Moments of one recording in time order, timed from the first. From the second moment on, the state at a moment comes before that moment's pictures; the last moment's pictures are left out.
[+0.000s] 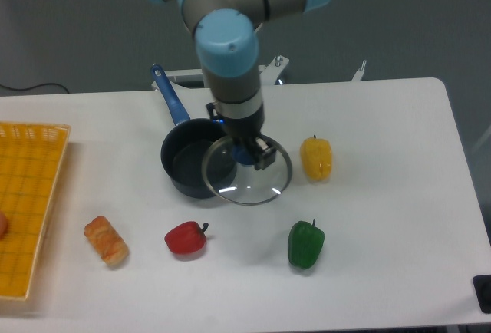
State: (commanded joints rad) arm 2.47 -1.77 -1.57 -1.29 1.60 1.33
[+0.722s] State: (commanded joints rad) arm 2.56 -1.83 -1.56 -1.29 1.61 1.39
